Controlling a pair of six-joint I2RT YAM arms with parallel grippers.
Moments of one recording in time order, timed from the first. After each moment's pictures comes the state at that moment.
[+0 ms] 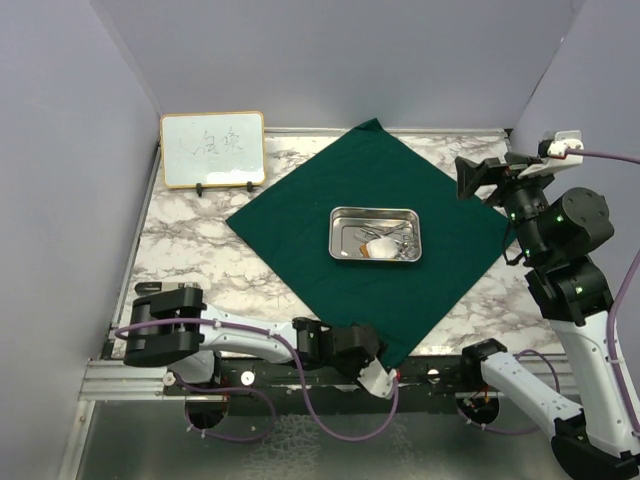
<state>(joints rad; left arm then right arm) -1.51 1.49 0.76 -0.12 -0.05 0.71 0.31 0.80 1.23 -0.31 0.15 0.05</state>
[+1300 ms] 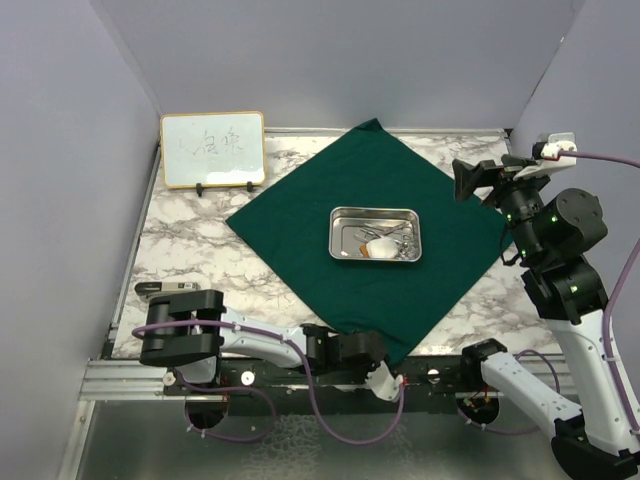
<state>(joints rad) -1.54 1.60 0.76 0.02 -0.16 0.79 0.31 0.79 1.19 -0.29 0.15 0.04</state>
